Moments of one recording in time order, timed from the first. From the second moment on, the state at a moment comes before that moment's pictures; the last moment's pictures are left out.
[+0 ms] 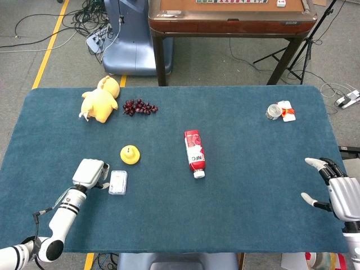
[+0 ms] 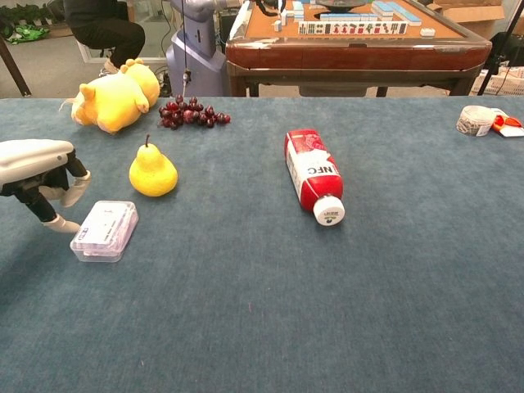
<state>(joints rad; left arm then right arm) -0.59 -1.43 -0.12 -1.50 1.08 0.99 0.39 0.08 -0.99 0.06 -1.72 -1.55 1.50 0.12</state>
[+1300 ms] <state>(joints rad) -0.66 -1.52 -0.13 -1.56 1.06 1.02 0.48 0.08 -0.99 0.06 -1.71 -1.56 1.50 0.13</state>
